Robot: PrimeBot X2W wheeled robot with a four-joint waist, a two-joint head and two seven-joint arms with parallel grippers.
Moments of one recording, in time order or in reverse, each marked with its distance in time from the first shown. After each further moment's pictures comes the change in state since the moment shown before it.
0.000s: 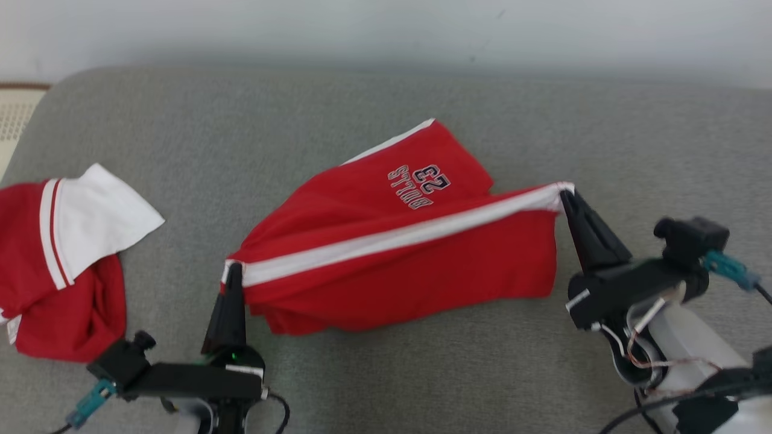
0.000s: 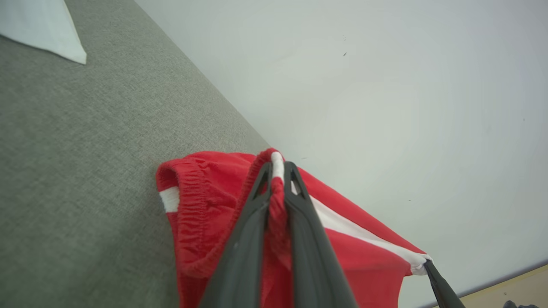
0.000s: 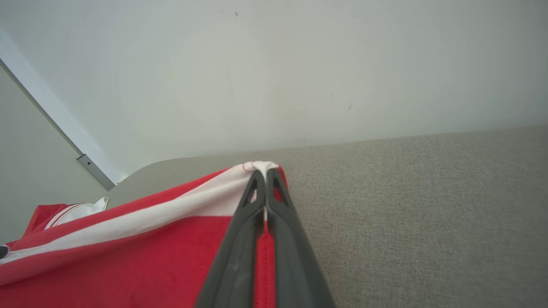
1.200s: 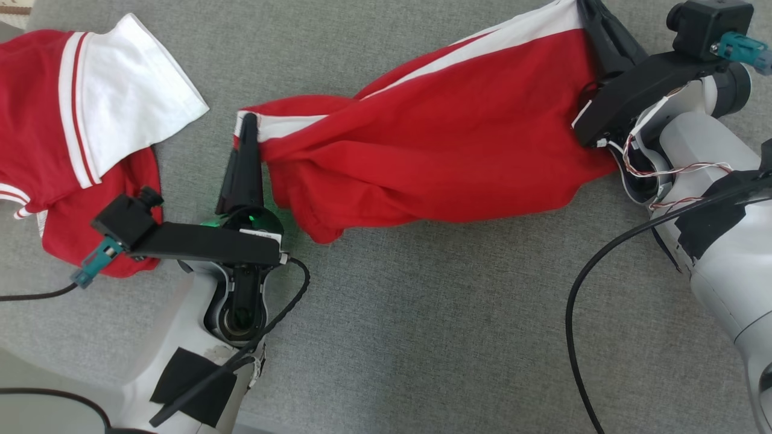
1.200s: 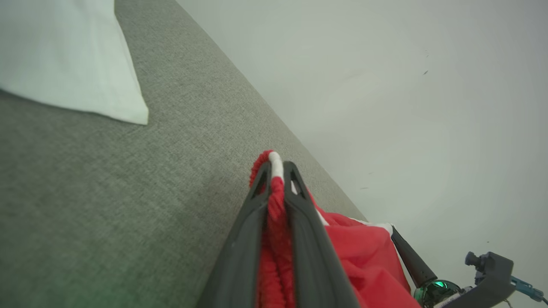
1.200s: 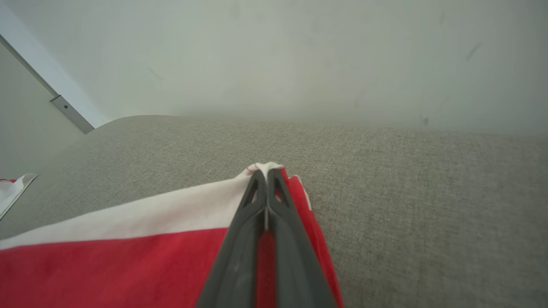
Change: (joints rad) left arm -0.427 -0.022 -0.114 0.193 -0.117 0.000 -0.005; right arm -0.680 0.047 0.288 0.522 0.086 0.000 0.000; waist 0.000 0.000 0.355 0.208
